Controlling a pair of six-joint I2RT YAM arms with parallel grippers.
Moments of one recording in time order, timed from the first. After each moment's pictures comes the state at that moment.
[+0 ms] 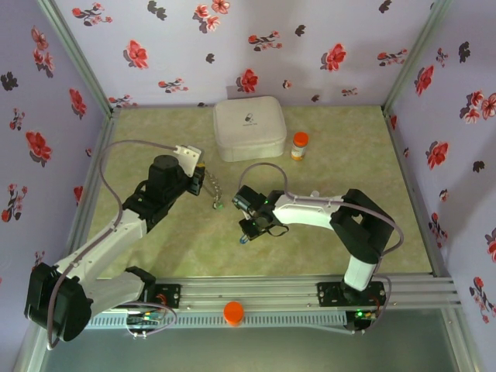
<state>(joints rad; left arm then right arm) -0.52 1.08 0.74 -0.09 -0.03 0.03 0.98 1.76 1.04 -0.56 -0.05 0.41</state>
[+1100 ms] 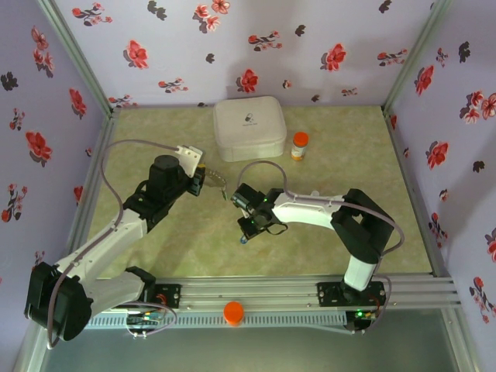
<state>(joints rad) -0.53 1.09 0.74 -0.09 -0.03 0.06 0.98 1.76 1.07 -0.59 -0.06 0.41</state>
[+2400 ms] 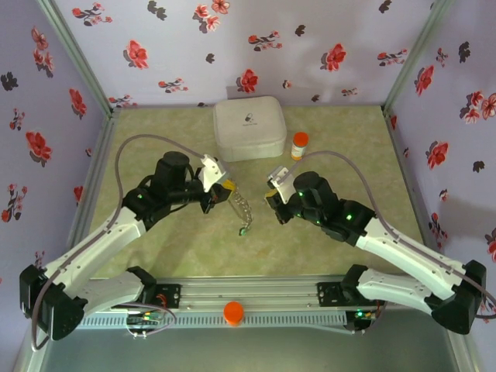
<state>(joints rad) -0.68 1.08 0.92 -0.36 0.49 0.20 0.89 0.98 0.89 -0.46 0.01 0.00</state>
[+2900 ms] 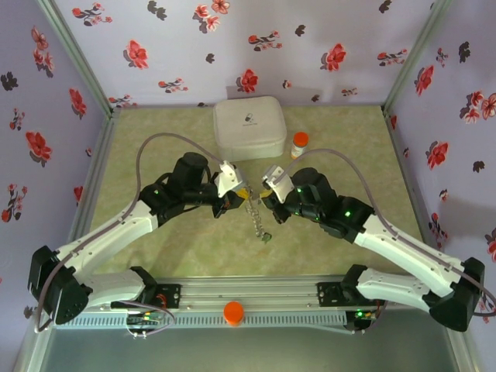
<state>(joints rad) -0.77 1.18 0.96 -0.36 0.51 0.26 0.89 1.02 0.93 -0.46 -0.08 -0.05</state>
